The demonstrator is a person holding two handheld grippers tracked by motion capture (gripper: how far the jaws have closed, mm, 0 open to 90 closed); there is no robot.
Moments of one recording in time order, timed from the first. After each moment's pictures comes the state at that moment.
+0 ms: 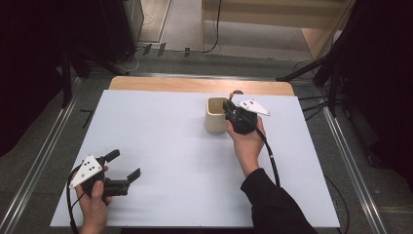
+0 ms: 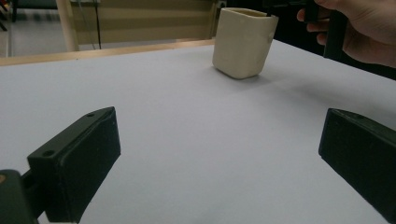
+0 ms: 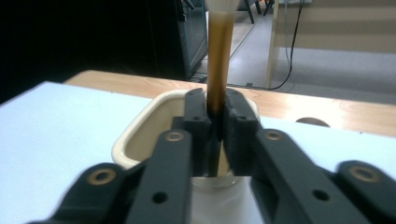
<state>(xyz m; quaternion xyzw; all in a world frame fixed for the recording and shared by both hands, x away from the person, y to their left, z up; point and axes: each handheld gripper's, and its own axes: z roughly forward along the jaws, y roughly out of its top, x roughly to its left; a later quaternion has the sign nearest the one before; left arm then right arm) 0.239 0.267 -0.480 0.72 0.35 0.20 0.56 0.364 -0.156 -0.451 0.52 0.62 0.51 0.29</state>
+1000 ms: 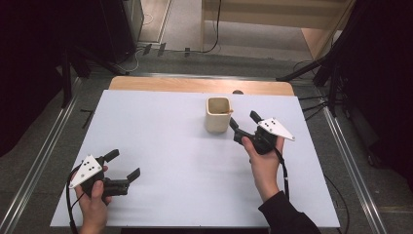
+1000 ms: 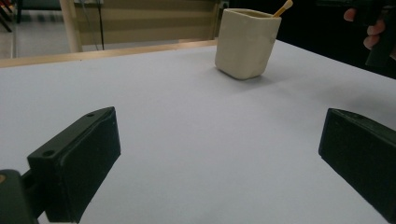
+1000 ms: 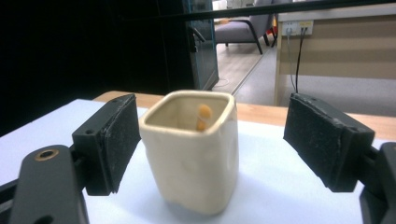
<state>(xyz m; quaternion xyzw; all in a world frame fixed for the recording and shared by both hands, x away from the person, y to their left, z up) 0.239 0.267 -0.480 0.72 0.35 0.20 0.56 0.300 -0.193 -0.455 0.48 0.60 0.56 0.30</state>
